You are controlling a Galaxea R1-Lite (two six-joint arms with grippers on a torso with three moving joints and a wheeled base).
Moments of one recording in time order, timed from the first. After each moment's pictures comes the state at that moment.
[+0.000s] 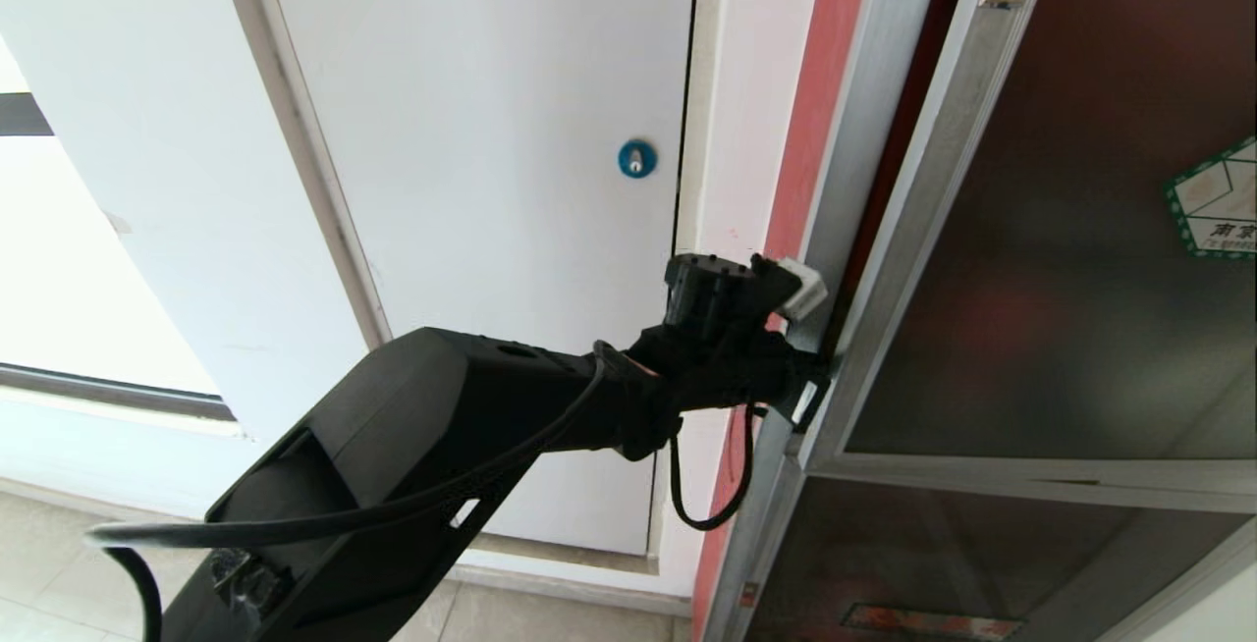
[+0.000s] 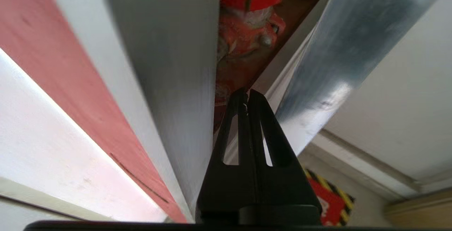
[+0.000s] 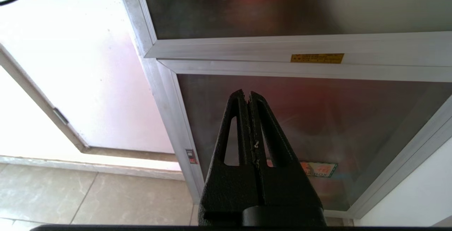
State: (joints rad) left arm -0.82 2.46 -1.93 -0.36 -0.36 0.09; right arm 0.00 0.00 0.00 0.00 -0.04 0.07
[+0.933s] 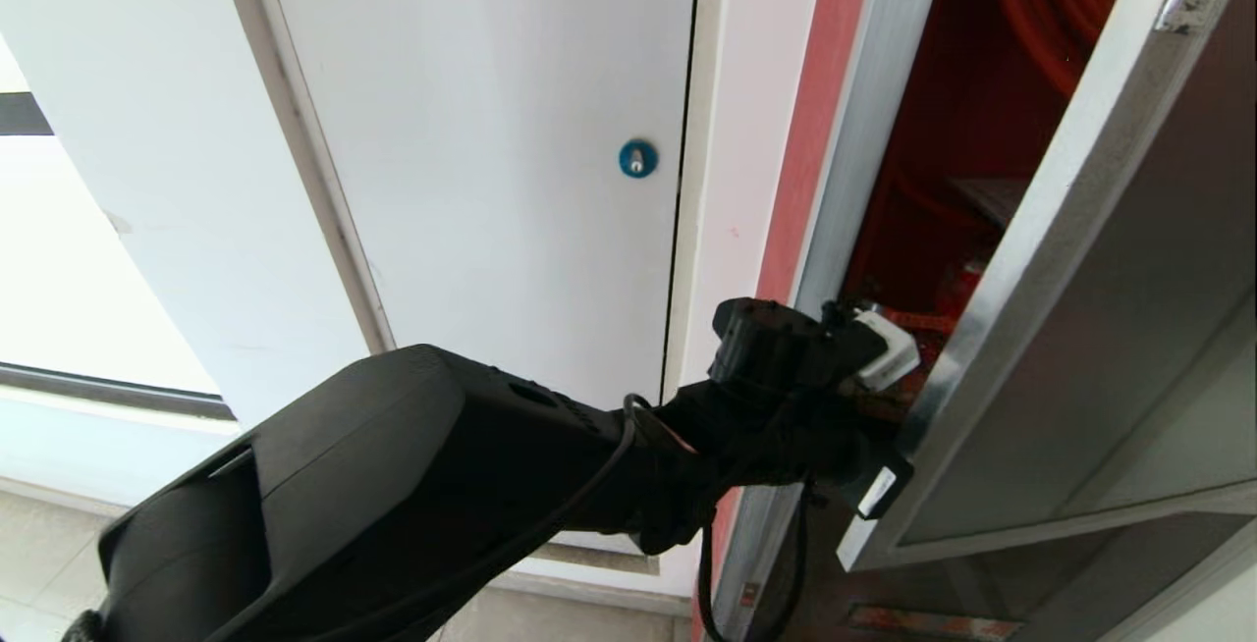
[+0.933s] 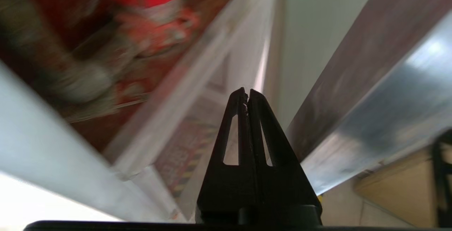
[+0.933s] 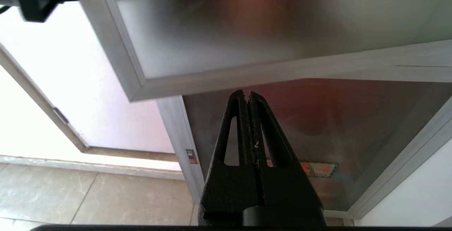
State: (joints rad) left arm -0.97 2.32 -1.62 -0.51 -0.36 0.10; right arm 0.00 0.00 0.00 0.00 -0.04 0.07
